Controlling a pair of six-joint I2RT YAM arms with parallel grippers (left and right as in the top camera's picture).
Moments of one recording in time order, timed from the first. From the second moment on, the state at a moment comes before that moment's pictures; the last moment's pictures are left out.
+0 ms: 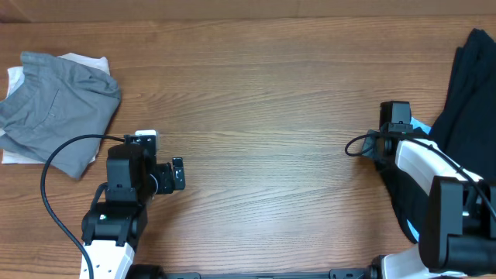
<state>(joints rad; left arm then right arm) -0.05 0.89 0.63 -0.58 -0.01 -0.10 -0.09 1.70 0.84 -0.38 0.21 0.26</state>
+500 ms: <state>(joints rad) -0.05 0.89 0.63 -0.58 -0.01 -0.10 -0.09 1.58 1.12 -0.72 0.09 0.27</state>
